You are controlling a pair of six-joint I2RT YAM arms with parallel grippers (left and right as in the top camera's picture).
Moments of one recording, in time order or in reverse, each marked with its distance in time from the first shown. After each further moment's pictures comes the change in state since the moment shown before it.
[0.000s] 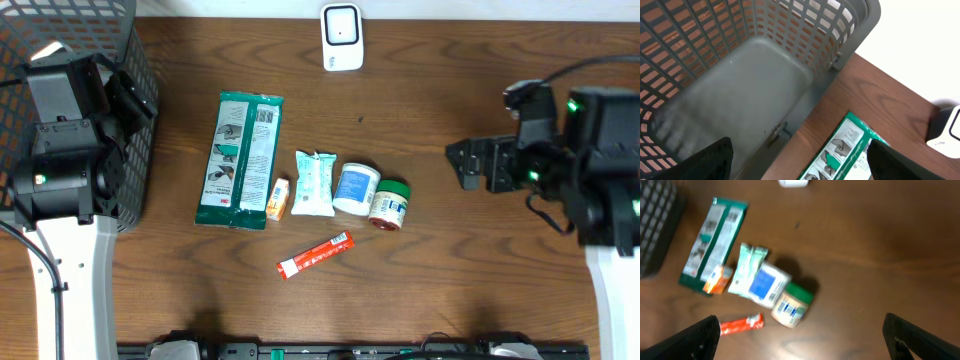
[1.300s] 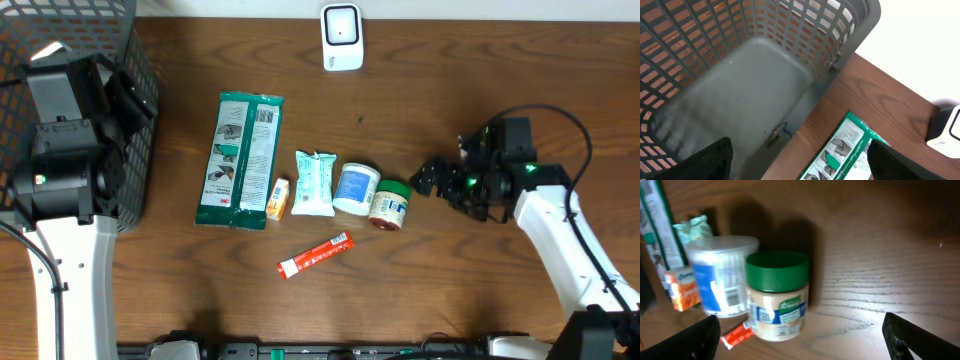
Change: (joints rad) left arm 0.000 0.000 0.000 0.000 0.000 0.000; right arm 0.003 0.220 -0.541 0.428 -0.097 0.422
